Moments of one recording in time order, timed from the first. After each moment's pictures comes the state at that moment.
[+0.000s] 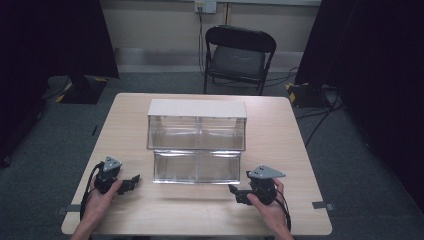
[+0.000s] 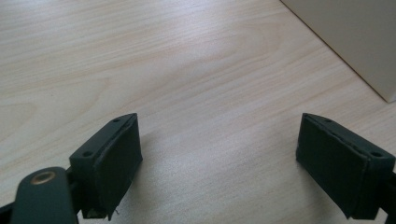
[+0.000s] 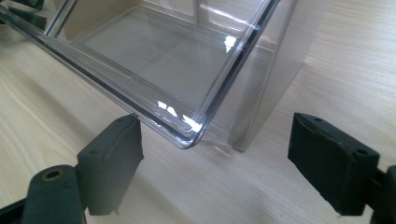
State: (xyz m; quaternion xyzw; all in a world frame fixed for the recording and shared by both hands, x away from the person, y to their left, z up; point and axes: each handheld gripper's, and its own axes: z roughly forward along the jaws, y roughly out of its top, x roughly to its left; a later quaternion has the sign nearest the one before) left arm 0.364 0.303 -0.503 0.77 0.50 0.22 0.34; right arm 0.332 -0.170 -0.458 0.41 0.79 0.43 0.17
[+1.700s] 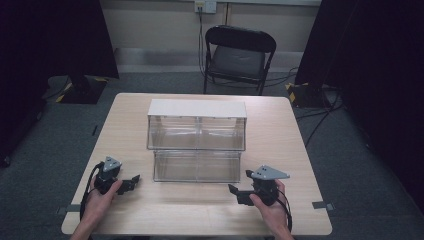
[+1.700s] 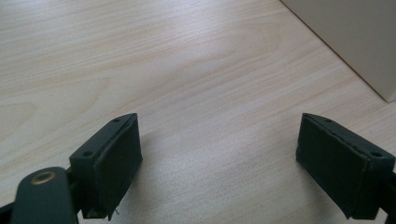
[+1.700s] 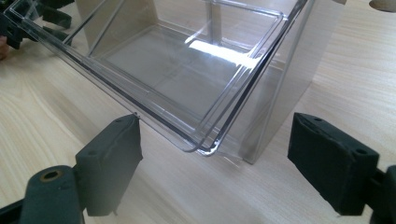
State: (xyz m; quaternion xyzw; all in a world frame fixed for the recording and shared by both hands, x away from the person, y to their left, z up) left arm 0.364 0.303 -0.503 0.77 0.50 0.22 0.34; right arm 0.327 -0.173 -0.449 0.39 0.78 0.46 0.16
